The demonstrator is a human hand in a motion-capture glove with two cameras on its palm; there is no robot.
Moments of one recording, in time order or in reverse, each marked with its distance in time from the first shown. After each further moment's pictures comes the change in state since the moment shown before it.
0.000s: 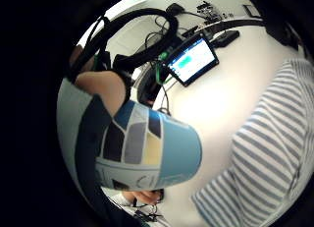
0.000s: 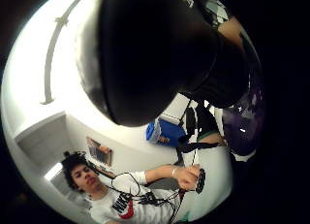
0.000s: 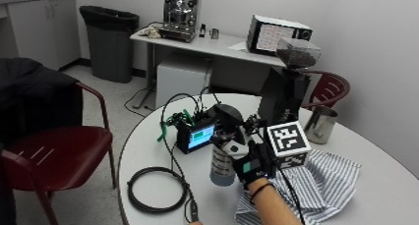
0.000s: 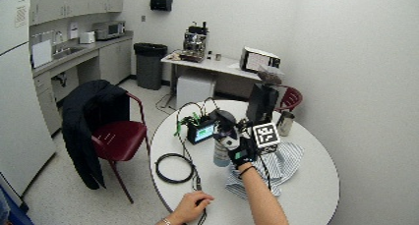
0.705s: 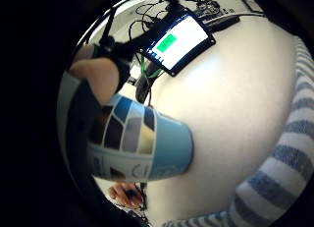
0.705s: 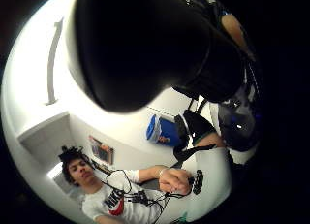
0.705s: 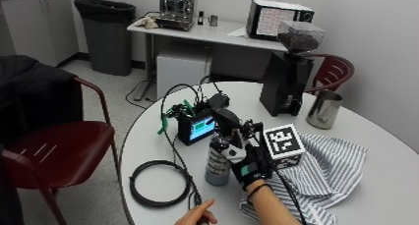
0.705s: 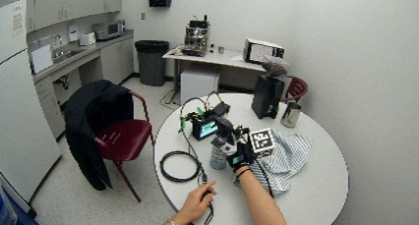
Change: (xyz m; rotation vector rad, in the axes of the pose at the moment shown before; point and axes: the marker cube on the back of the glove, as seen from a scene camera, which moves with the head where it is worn) arm 0.024 -0.006 0.007 -0.025 0.017 -0.031
